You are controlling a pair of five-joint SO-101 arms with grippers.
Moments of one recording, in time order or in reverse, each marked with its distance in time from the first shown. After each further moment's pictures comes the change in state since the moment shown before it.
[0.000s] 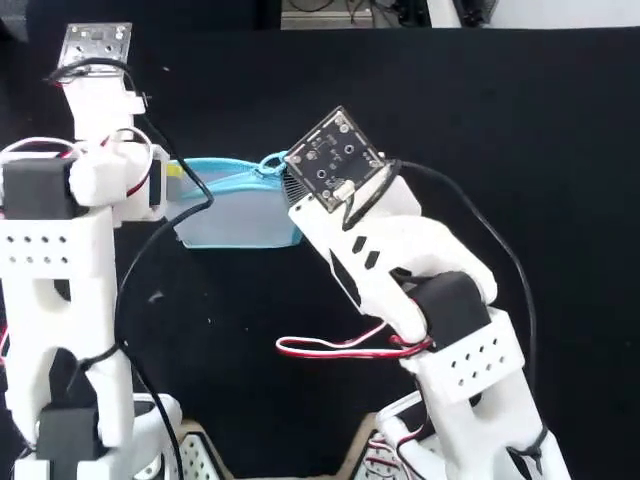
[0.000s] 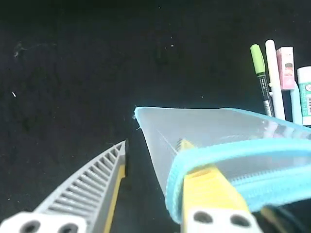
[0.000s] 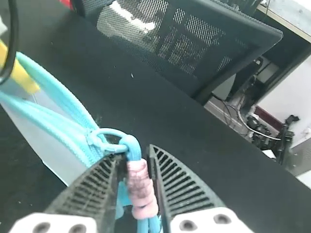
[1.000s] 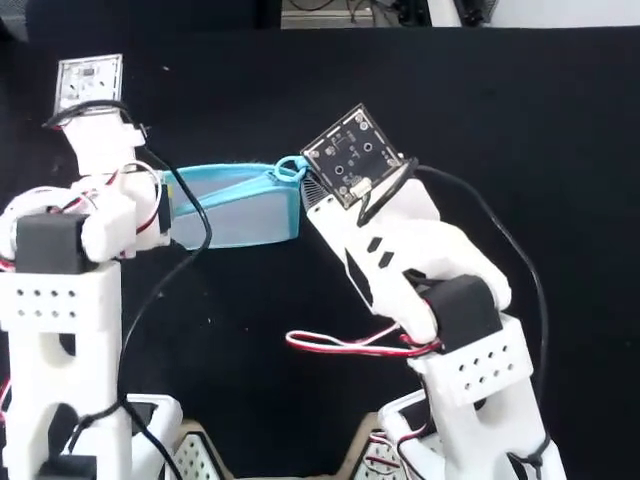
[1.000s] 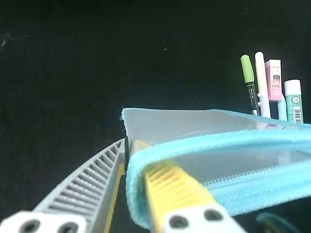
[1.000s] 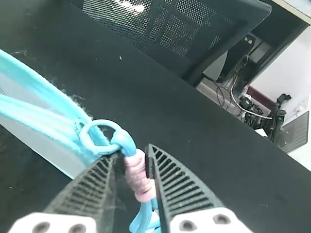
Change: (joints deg) left arm 0.3 -13.8 22.4 -11.8 6.4; right arm 4.9 -1.5 -0.1 4.6 0.0
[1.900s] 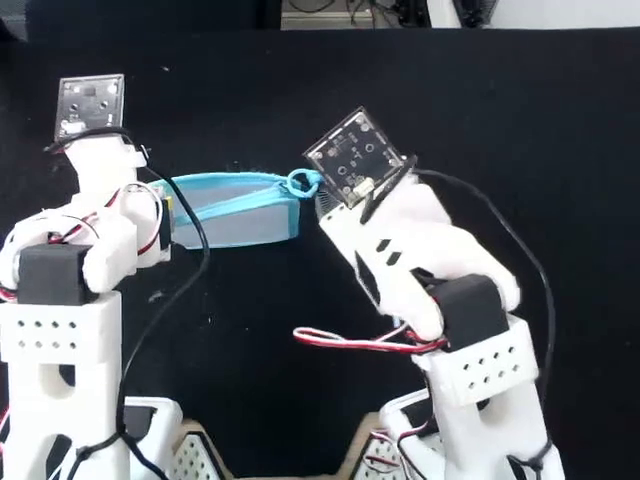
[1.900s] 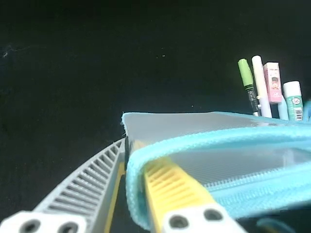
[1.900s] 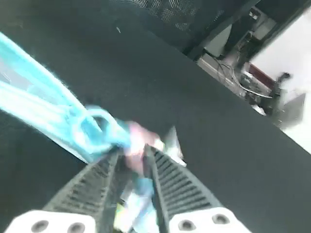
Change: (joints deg) left arm 0.0 -5.4 9.5 -5.9 -1.2; right arm 4.4 -0.1 -0.5 6.4 2.6
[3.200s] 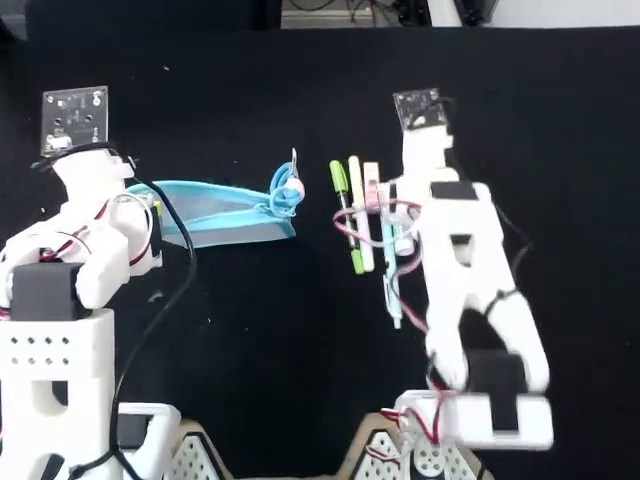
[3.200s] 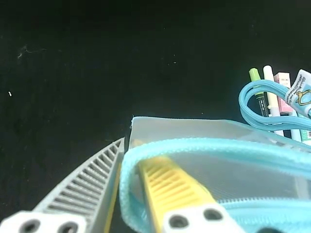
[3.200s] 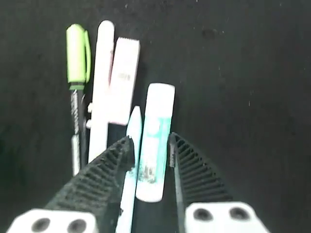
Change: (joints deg) left arm -0.4 -0.2 7.7 -6.3 0.2; right arm 17.1 47.1 1.7 -19.4 -13.9
